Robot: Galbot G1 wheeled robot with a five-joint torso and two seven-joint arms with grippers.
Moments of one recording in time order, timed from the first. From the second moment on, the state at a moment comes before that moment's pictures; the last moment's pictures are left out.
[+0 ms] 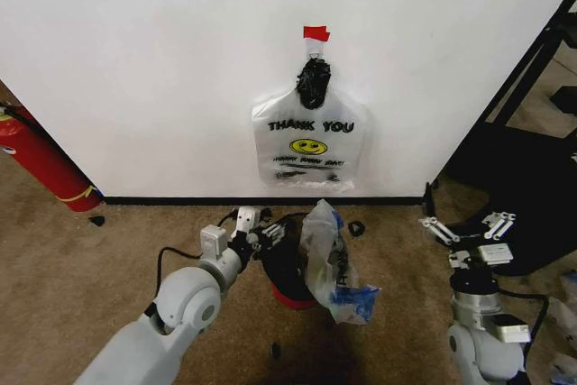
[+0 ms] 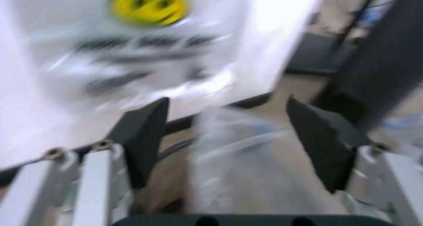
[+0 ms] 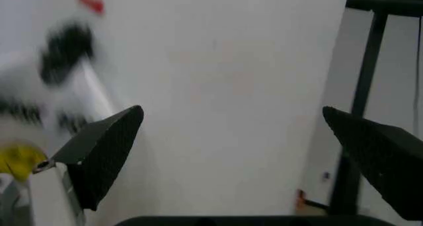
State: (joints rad) left arm 1.08 -1.02 -0.08 -2.18 -0.66 0.44 -0.07; right arm -1.40 1.37 0.80 1.83 0.01 0.71 -0.07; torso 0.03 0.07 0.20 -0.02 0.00
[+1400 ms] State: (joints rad) left arm 0.70 -1.09 0.41 -2.00 -0.43 0.74 -0.34; right arm -1.42 1.48 0.76 1.75 -0.21 0.74 -0.05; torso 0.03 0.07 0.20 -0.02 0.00
